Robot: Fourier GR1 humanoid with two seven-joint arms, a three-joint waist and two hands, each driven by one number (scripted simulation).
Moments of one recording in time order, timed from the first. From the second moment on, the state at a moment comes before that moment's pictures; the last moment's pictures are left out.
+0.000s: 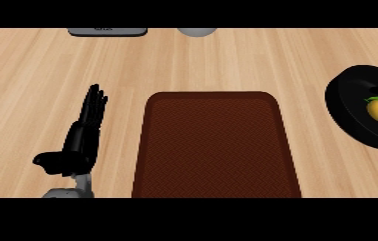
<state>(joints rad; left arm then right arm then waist) -0.02 0.09 -0.08 -1.56 0.05 0.18 -0.13 -0.58 -0.55 -0.68 -0.84 0.69 0.04 -0.08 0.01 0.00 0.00</state>
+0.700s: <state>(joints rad) -0.01 0.08 -0.09 -1.58 0.04 0.18 -0.13 -0.57 -0.74 -0.93 -0.56 0.38 0.05 -0.32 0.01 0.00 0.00</state>
